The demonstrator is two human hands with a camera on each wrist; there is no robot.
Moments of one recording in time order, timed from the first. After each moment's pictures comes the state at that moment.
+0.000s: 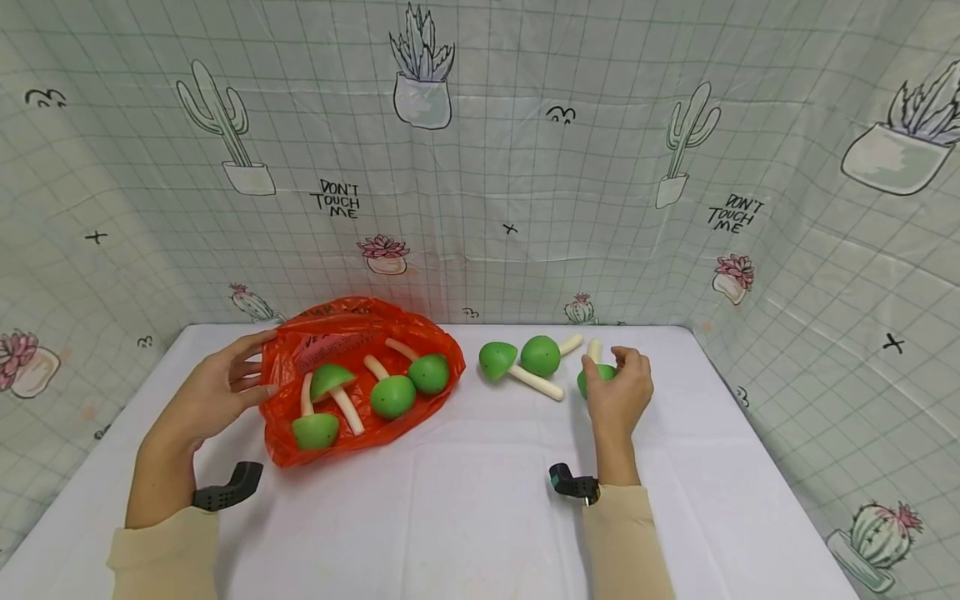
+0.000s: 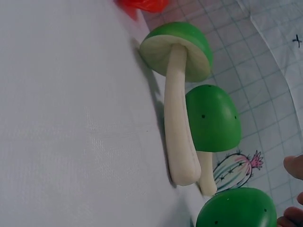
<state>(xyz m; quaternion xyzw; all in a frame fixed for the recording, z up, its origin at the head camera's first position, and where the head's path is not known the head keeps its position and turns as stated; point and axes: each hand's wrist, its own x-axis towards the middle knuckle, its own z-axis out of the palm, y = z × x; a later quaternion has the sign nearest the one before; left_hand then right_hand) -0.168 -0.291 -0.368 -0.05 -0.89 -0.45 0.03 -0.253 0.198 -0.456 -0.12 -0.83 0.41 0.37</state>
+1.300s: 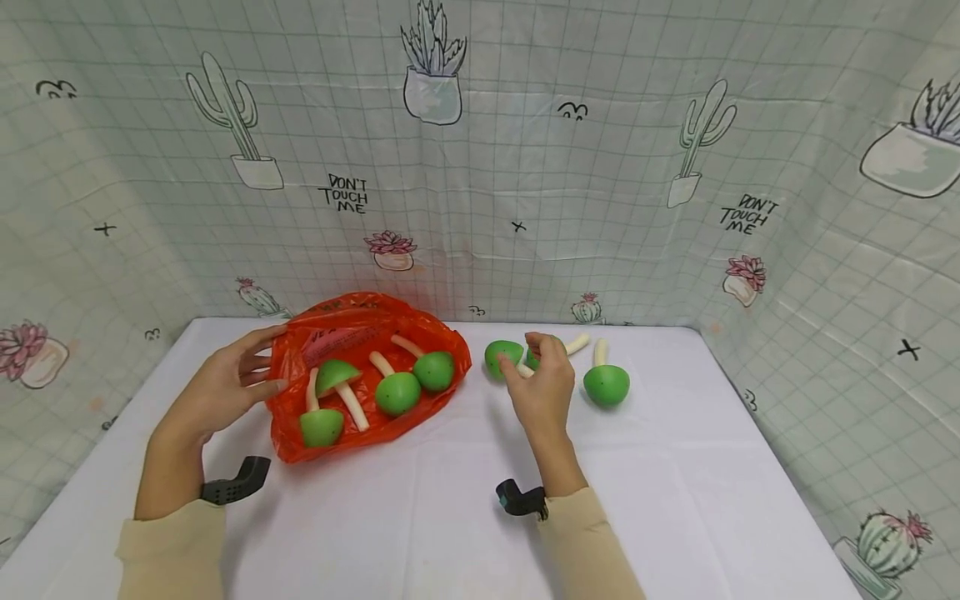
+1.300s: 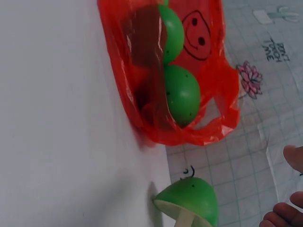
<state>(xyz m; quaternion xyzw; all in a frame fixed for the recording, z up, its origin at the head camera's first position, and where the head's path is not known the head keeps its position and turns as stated) -0.169 -0.290 -0.367 -0.05 -0.89 -0.45 0.02 -0.238 0.100 -0.433 0.08 -0.82 0.45 0.34</state>
